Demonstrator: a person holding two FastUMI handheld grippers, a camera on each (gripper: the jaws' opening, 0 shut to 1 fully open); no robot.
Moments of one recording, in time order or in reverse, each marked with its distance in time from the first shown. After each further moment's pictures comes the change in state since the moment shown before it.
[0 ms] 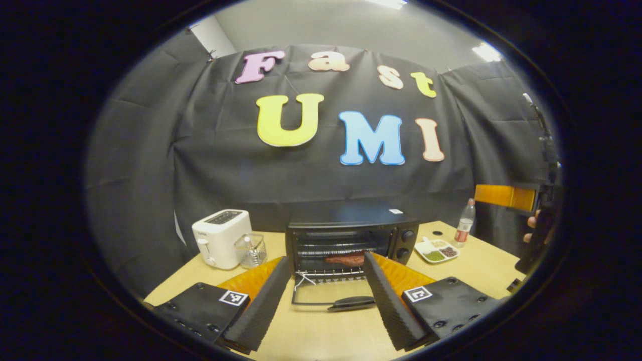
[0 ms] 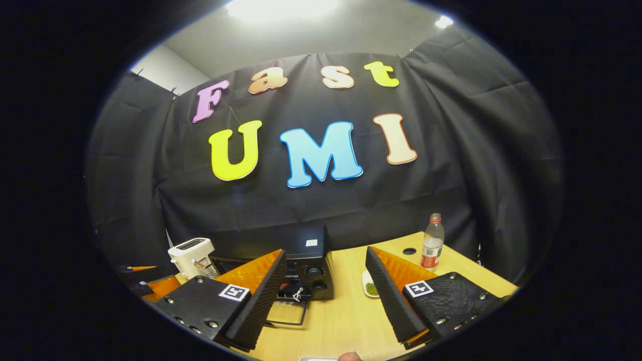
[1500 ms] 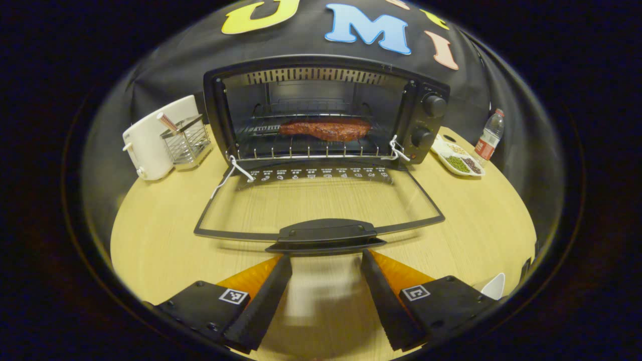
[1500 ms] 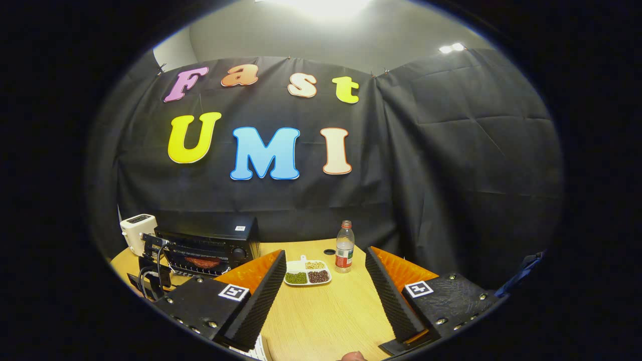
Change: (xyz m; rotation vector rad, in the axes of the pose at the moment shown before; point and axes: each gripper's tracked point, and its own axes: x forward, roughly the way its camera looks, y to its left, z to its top) left arm 0.098 -0.057 -0.220 -0.004 0.627 -0.071; right arm -0.097 -0.098 0.001 -0.128 0.034 -0.331
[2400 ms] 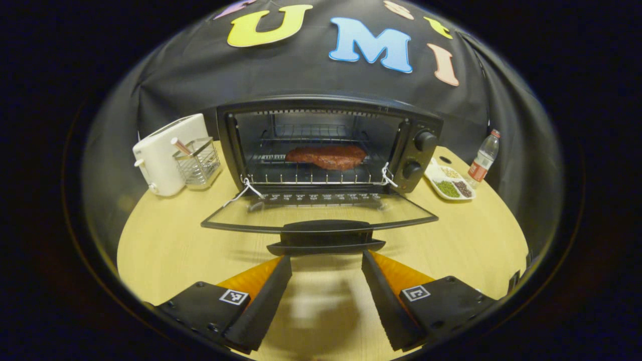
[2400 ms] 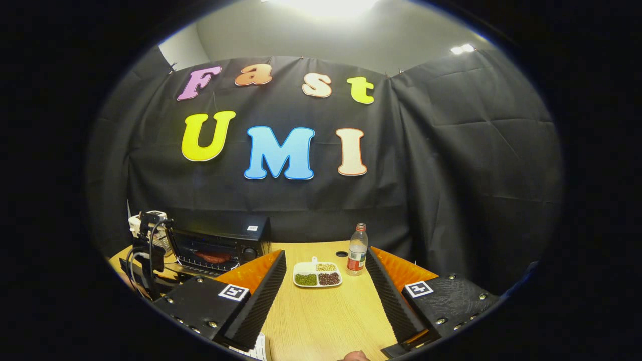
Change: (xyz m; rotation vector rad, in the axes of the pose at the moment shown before) left arm -0.041 -0.002 0.051 -0.039 -0.097 0.009; right arm 0.009 0.018 0.001 -0.036 0.003 0.083
